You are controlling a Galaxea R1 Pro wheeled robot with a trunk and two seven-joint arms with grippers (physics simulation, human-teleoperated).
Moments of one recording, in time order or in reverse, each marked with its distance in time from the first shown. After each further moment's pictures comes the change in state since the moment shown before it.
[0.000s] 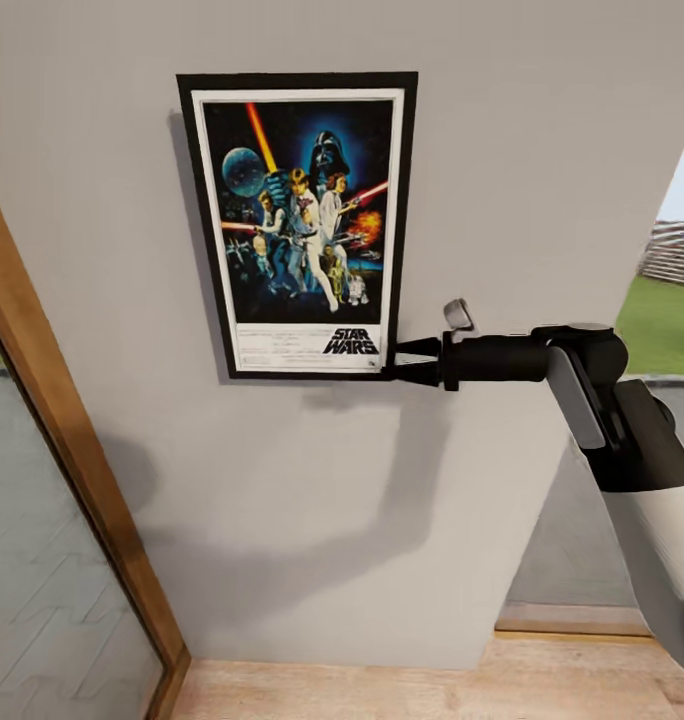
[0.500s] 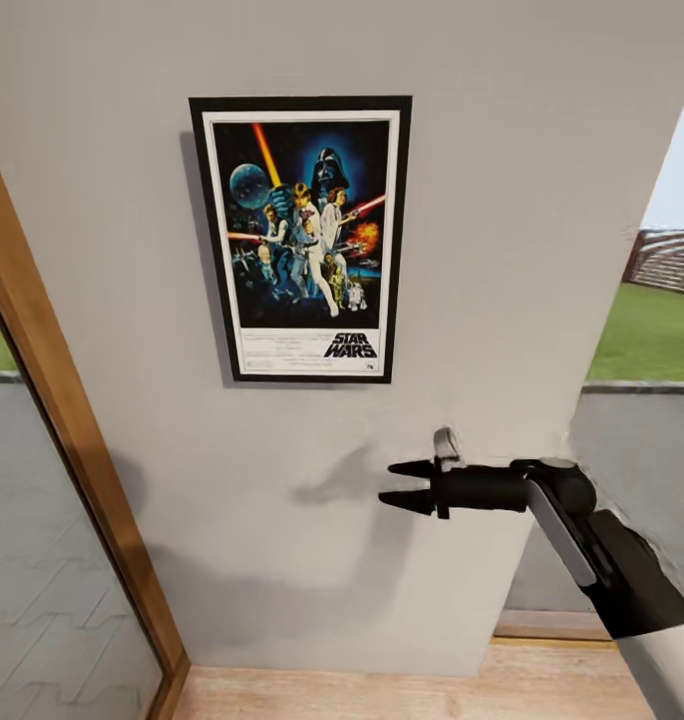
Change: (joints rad) left arm 0.000 -0.002 -0.007 0.005 0.000 0.000 0.000; right arm 0.432 -0.002 -0.004 0.017 0.006 -0.161 0.001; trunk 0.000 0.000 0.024
